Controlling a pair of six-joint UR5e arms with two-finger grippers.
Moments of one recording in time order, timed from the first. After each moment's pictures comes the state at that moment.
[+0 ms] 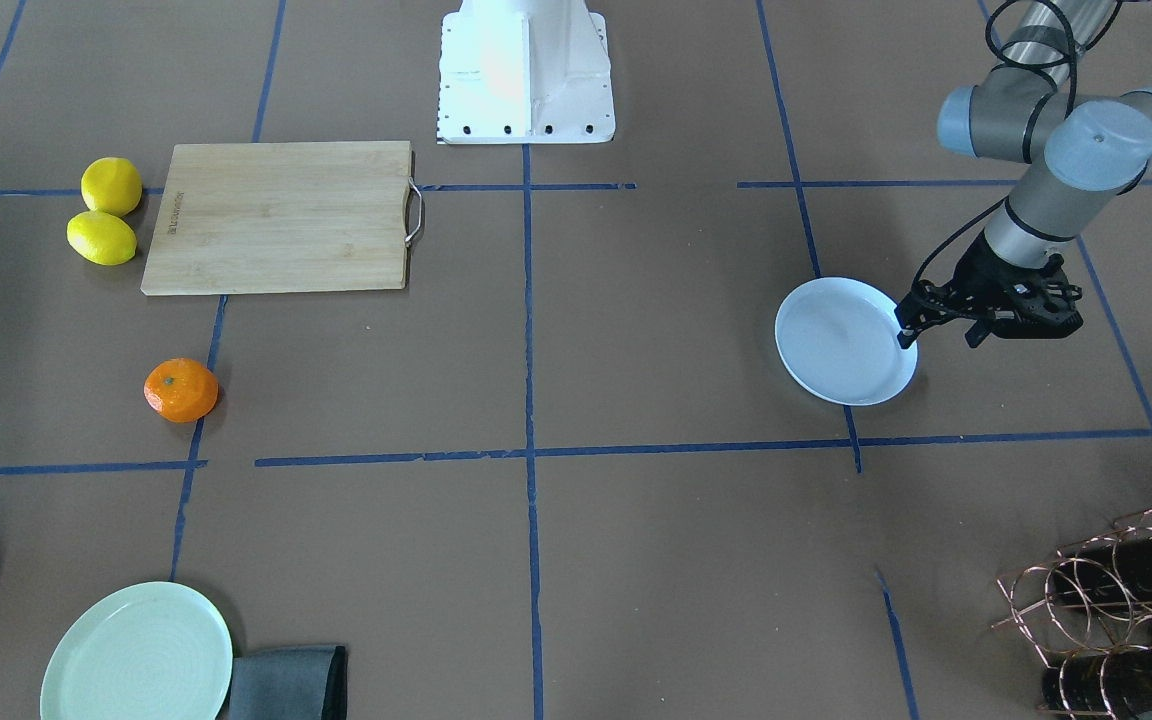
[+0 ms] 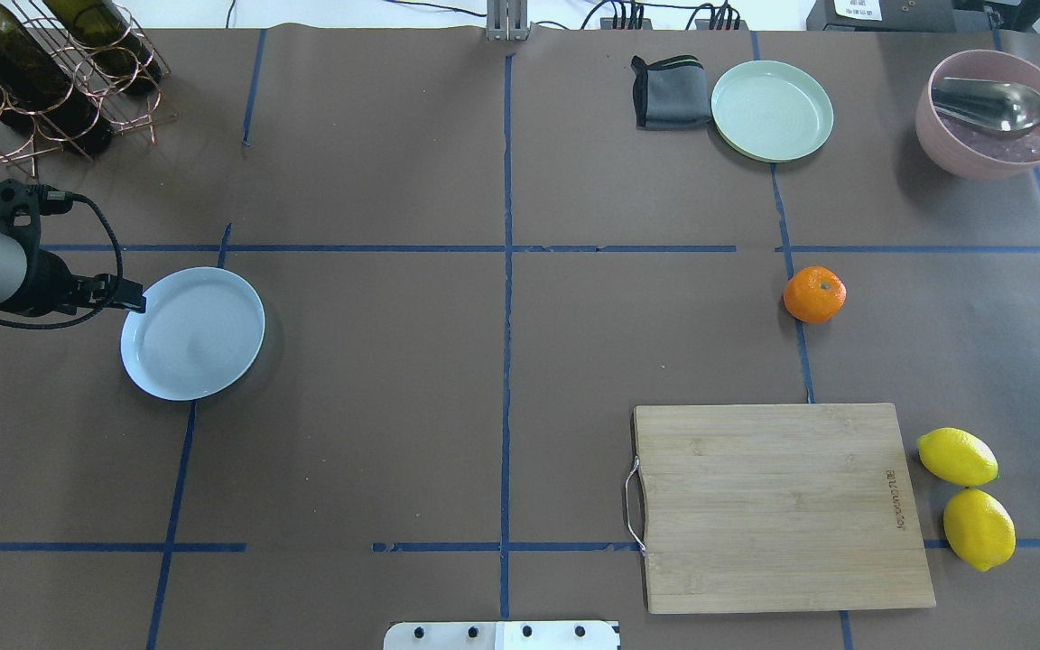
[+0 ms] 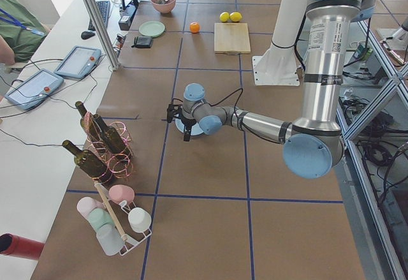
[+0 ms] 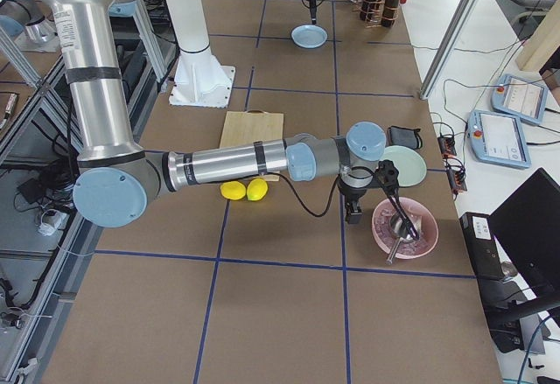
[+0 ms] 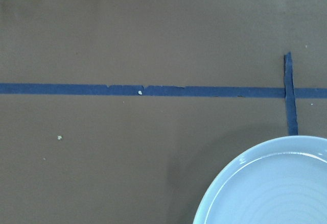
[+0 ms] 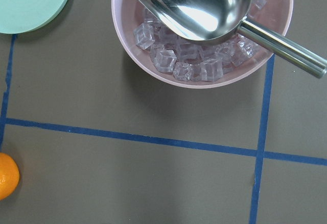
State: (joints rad) left arm -0.86 -1.62 -1.66 -2.20 -2.02 -0.98; right arm 1.45 -1.42 1.61 -1.55 2.40 0.13
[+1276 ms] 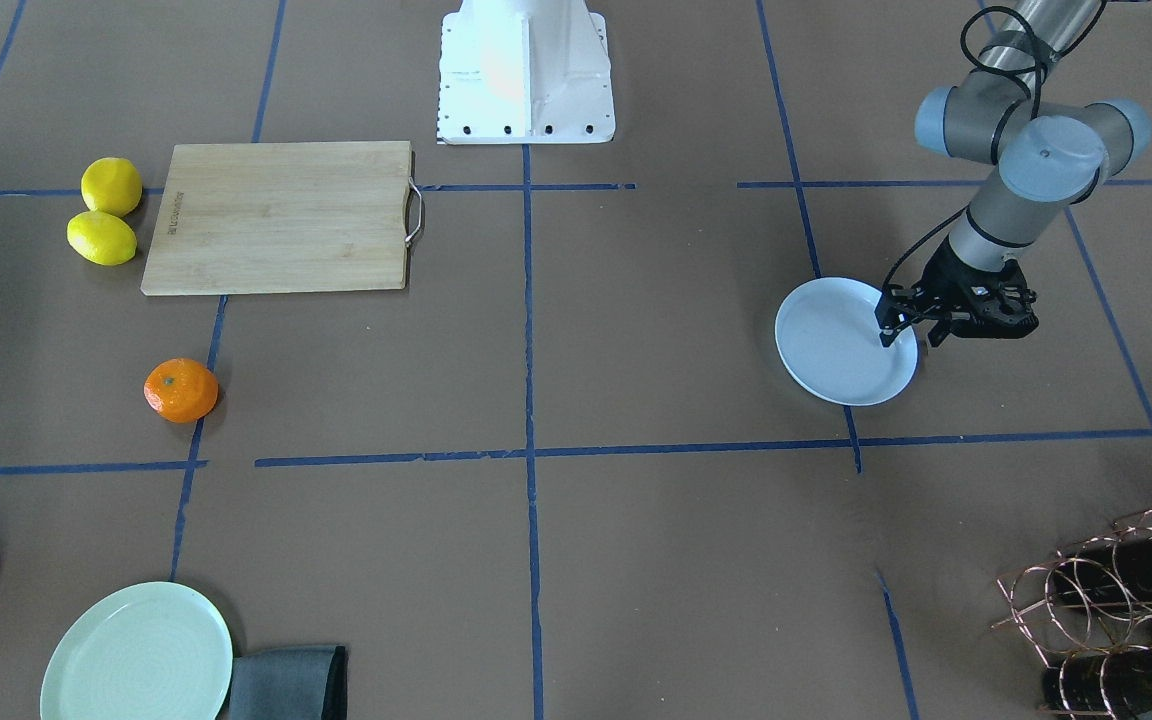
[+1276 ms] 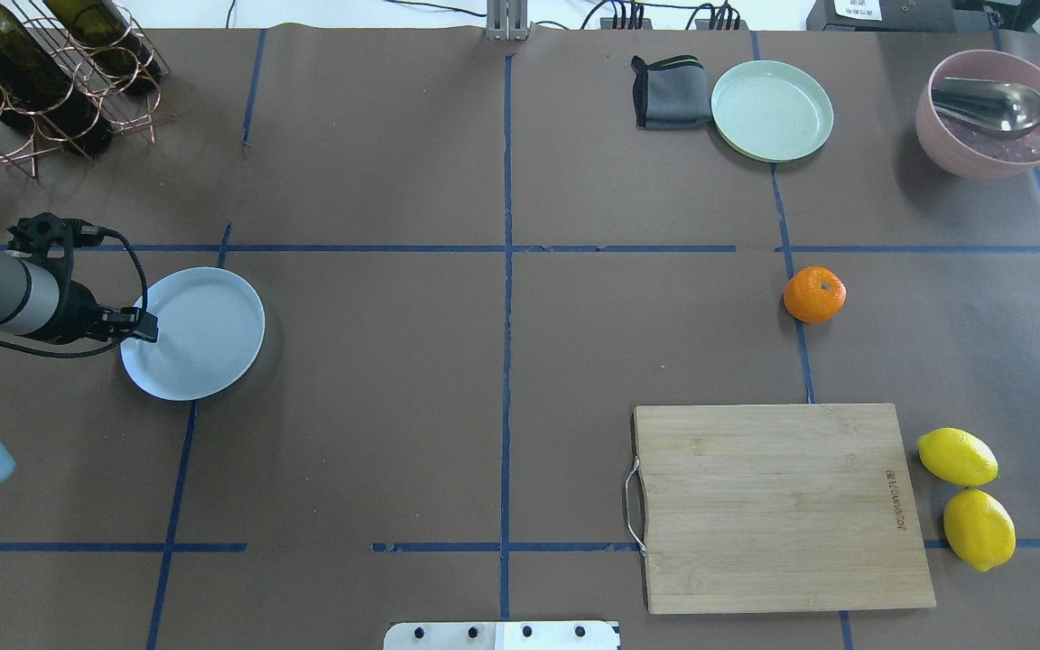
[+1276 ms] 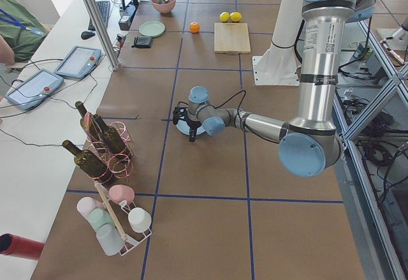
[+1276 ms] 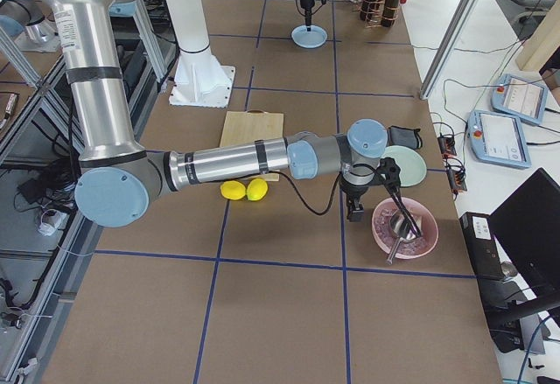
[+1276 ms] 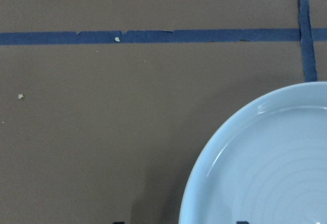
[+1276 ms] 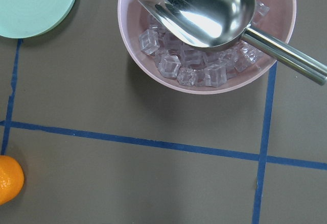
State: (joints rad) left arm -0.79 -1.62 -1.64 -2.20 -1.98 -0.98; right arm 1.45 -1.41 1.61 -1.55 2.40 0.13
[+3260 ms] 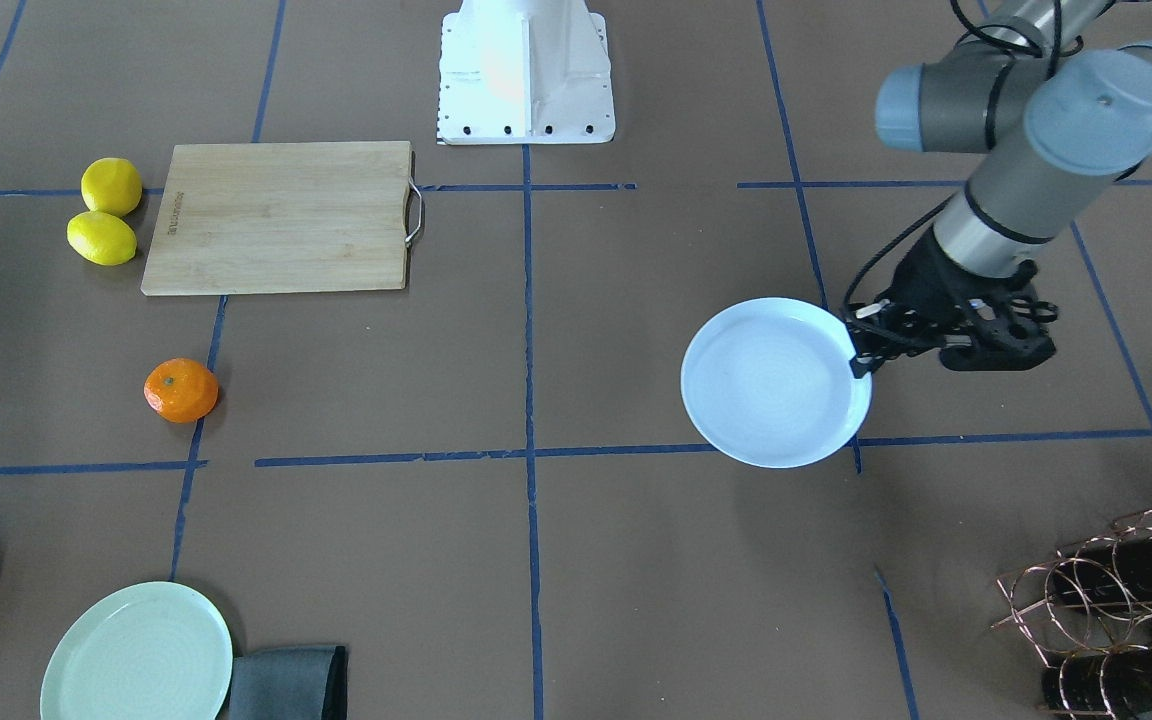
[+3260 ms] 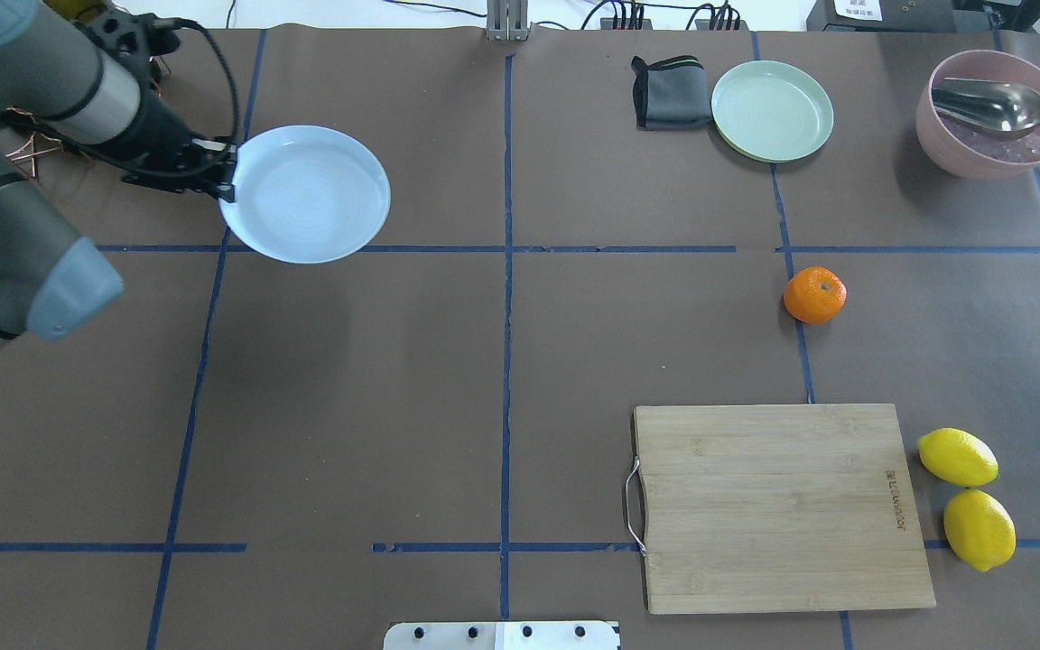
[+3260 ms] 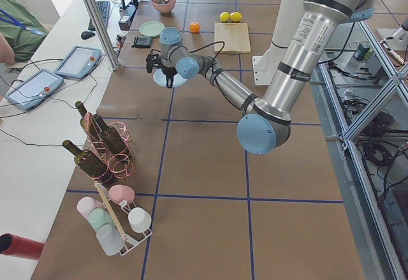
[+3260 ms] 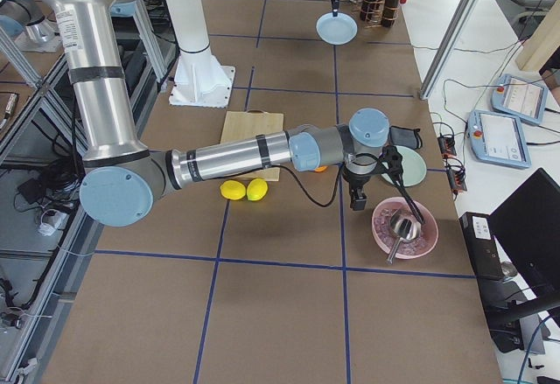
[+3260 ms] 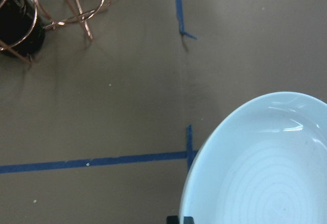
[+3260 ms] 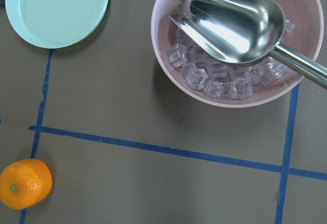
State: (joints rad) left arm -0.92 -2.06 -1.72 -1.77 -2.17 -1.11; right arm 1.44 -1.39 1.64 -1.55 2.43 0.15
